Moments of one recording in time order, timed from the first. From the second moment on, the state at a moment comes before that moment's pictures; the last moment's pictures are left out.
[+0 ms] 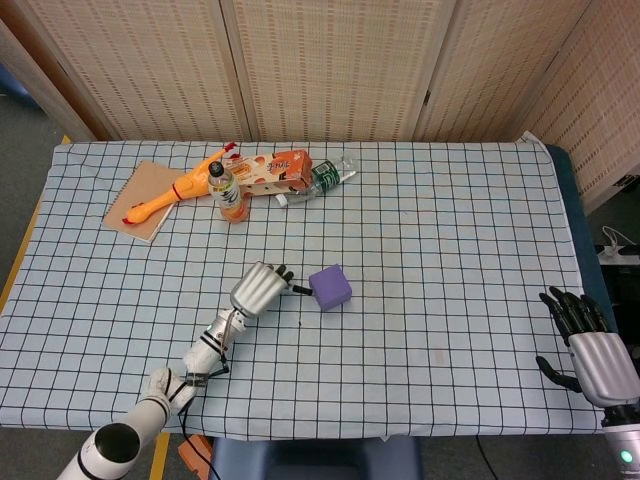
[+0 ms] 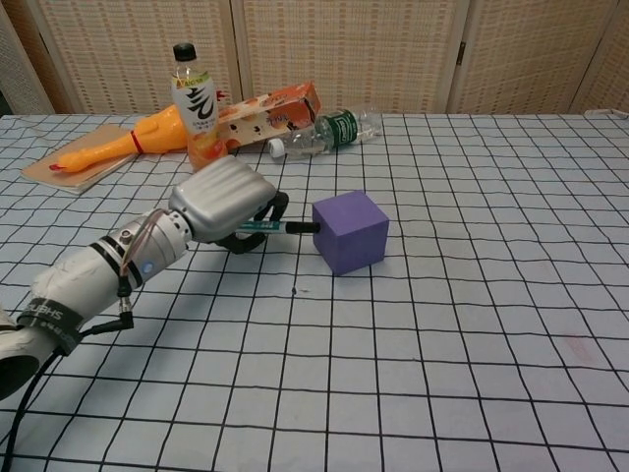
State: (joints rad) left arm -0.87 -2.15 -0.04 -0.32 1.57 1.16 0.08; right arm 0.07 -1.02 0.00 -1.67 -1.55 1.42 0.01
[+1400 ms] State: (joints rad) left arm -0.44 -1.76 0.11 -0.62 1.62 1.35 0.25; right arm 0.10 -1.05 -0.02 -1.69 -1.58 1.38 -0.03
